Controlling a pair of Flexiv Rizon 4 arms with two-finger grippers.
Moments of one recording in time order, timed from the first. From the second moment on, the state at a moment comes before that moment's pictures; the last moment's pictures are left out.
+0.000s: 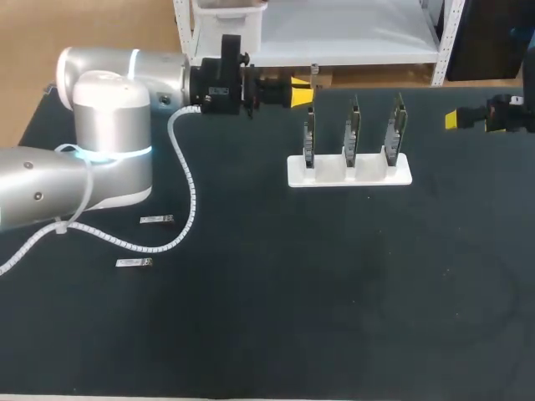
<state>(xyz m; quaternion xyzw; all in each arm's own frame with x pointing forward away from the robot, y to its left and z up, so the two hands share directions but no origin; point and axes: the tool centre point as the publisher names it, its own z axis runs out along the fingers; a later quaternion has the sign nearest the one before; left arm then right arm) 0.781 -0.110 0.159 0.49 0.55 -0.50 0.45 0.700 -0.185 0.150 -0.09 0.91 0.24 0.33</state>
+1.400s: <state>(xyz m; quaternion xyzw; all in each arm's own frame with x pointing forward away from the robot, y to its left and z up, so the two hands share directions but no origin) 0.767 -0.106 0.154 0.48 0.56 -0.50 0.45 0.724 -0.183 0.185 -0.24 0.87 0.20 0.37</state>
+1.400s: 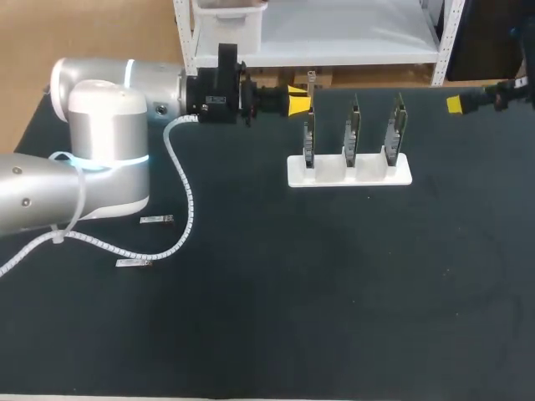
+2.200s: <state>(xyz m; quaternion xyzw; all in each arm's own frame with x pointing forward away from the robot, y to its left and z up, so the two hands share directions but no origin) 0.767 -0.106 0.154 0.48 0.56 -0.50 0.45 0.762 -0.100 0.204 -0.47 0.75 0.27 0.38</state>
